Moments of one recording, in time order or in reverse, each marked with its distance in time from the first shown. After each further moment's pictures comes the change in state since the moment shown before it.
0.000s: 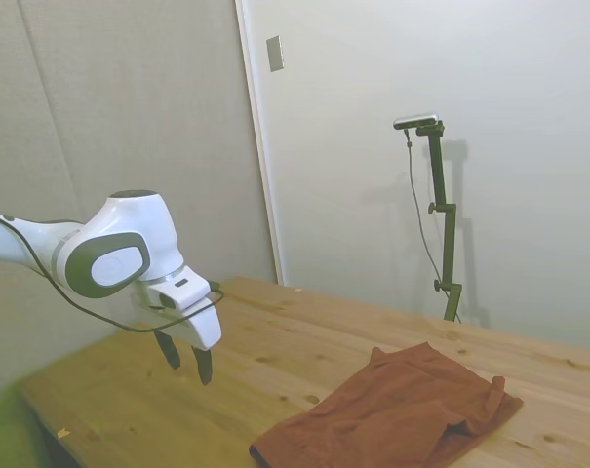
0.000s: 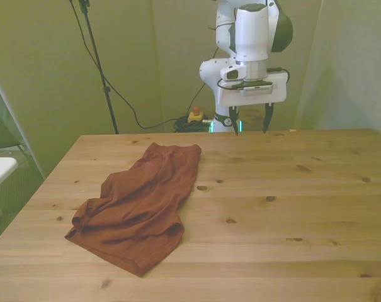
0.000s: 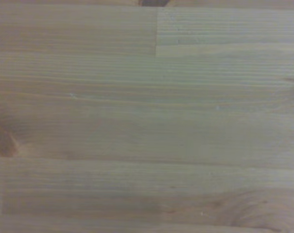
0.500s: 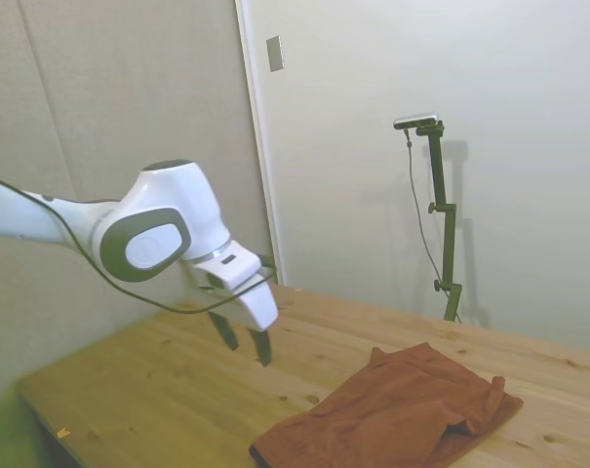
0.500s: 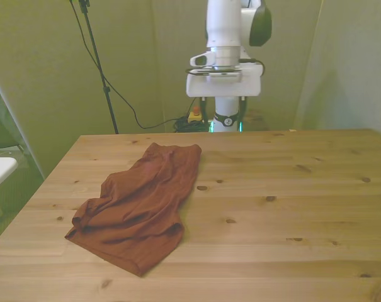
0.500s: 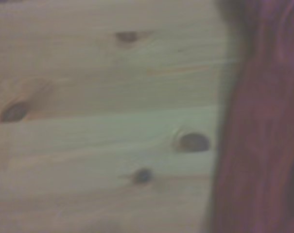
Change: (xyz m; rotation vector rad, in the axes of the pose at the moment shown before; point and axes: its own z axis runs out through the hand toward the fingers) arm 0.132 0.065 -0.050 0.061 0.165 0.146
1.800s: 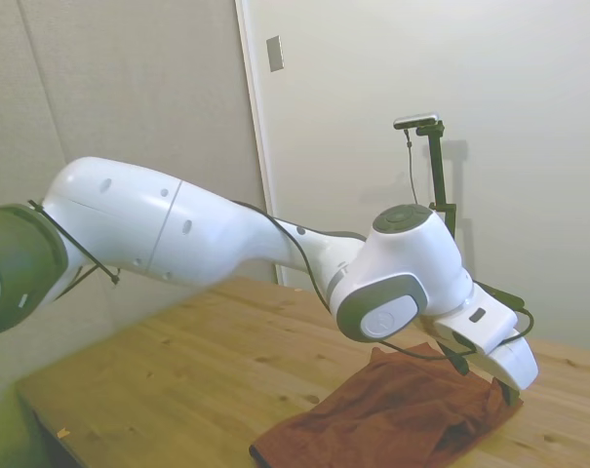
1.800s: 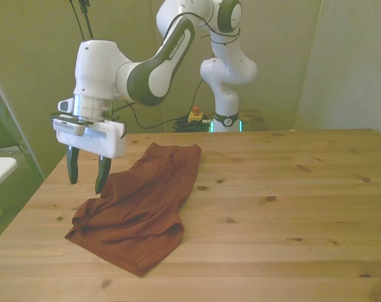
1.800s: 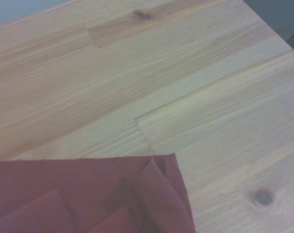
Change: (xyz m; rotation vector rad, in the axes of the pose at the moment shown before) arm 0.287 0.079 0.129 0.072 0.241 0.354
